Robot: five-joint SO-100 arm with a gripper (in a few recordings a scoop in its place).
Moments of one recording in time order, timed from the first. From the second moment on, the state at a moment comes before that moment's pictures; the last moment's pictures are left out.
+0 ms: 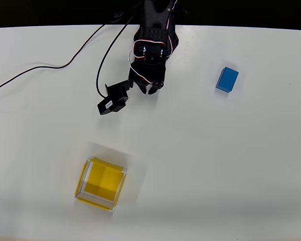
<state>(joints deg) 2.3 190.0 178.6 76.8 -89.6</state>
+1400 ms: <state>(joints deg) -12.2 129.2 117.3 72.7 -53.9</state>
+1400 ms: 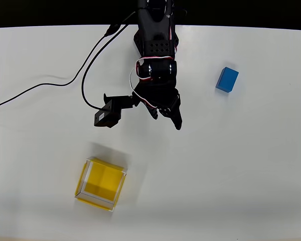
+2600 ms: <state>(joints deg) -55.1 89.4 99.1 80.4 -29.1</state>
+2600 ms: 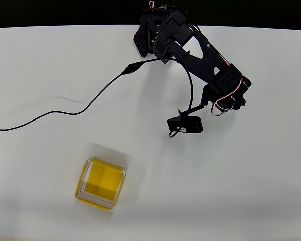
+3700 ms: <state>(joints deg) -70.0 84.3 100.0 84.1 -11.3</state>
